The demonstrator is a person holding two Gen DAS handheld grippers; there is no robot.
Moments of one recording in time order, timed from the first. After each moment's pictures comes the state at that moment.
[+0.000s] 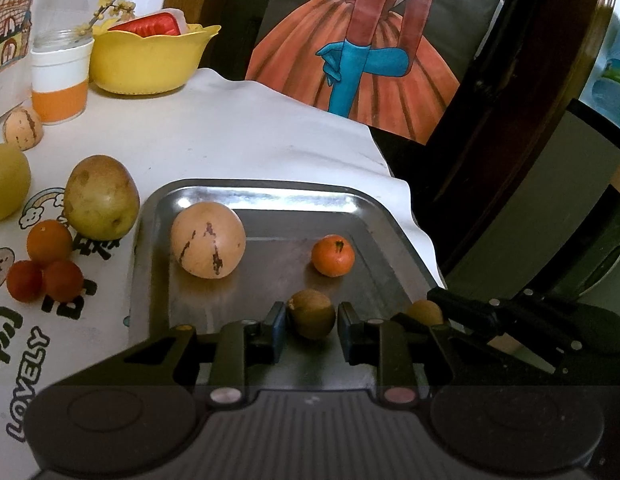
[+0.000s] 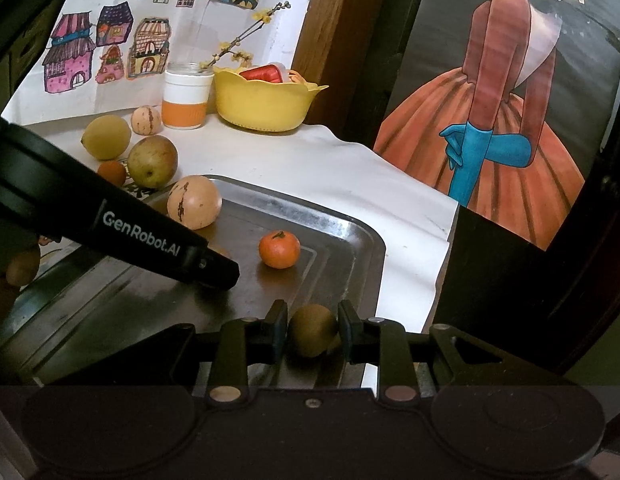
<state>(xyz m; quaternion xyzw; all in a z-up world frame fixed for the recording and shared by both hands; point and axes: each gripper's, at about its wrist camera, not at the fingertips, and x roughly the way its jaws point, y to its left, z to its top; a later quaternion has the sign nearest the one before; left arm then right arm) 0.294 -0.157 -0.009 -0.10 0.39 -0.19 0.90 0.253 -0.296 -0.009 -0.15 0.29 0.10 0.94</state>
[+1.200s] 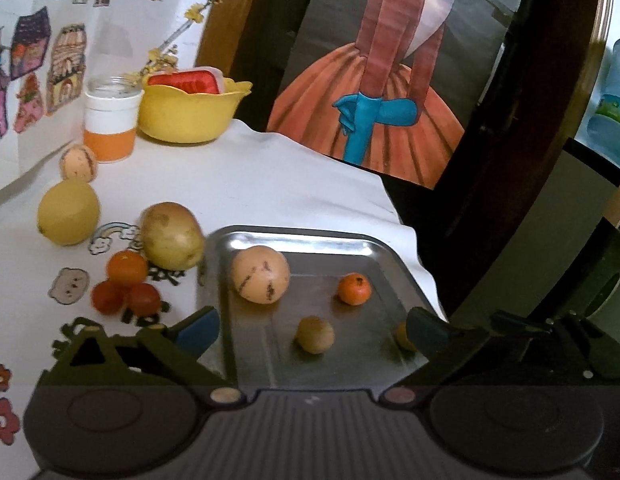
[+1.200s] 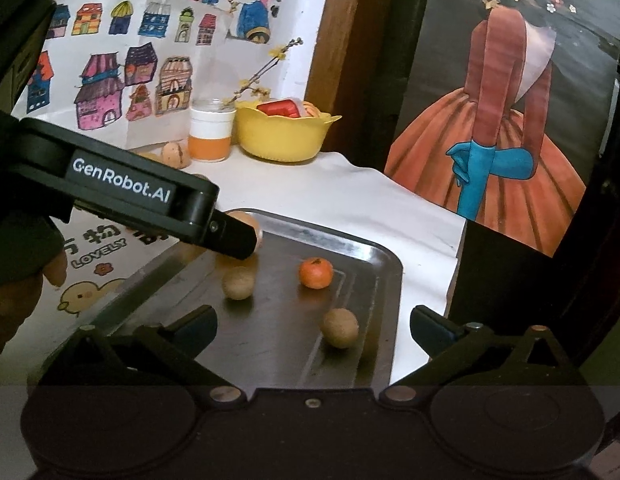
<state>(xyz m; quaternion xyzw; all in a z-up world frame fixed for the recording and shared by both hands) 0.255 -0.119 0.027 -0.11 0.33 -0.16 0.93 0.211 -0.280 0.022 -0.13 0.28 0.12 0.95</state>
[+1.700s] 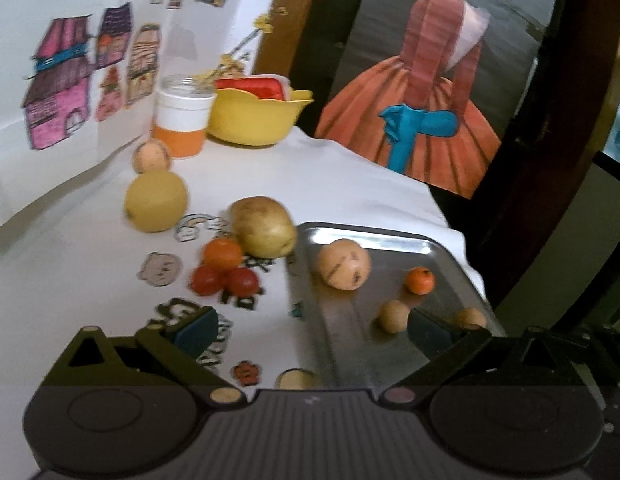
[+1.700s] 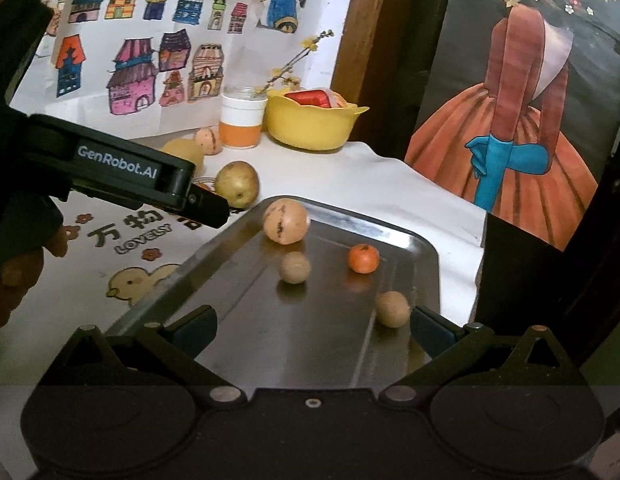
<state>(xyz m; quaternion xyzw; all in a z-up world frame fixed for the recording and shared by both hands) 0.235 -0.063 0.025 -0.11 0.33 -0.11 0.93 0.186 -0.244 0.024 -0.13 0.30 0.13 0.94</state>
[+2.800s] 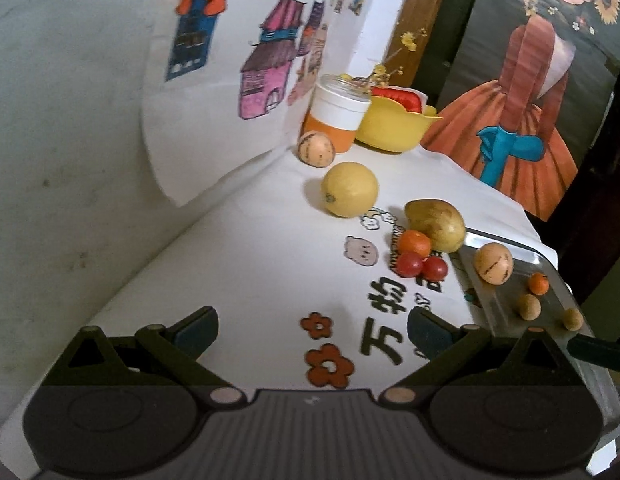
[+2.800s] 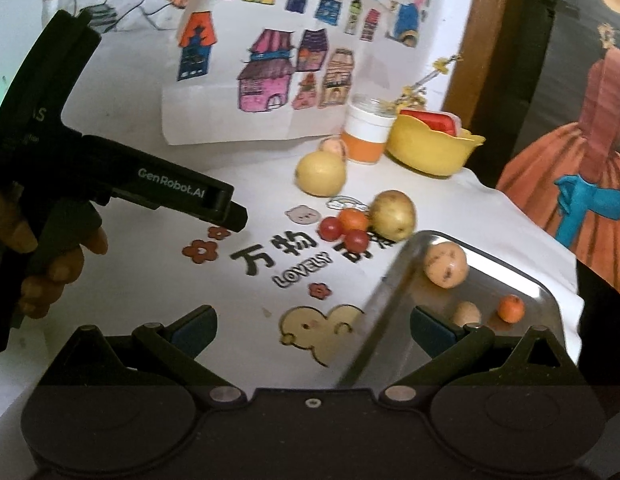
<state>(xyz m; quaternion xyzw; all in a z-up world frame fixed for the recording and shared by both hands) 0.208 0.063 0.008 -0.13 0.34 0.00 0.93 0.173 -0.124 0.027 -0.17 0.30 0.23 0.91</state>
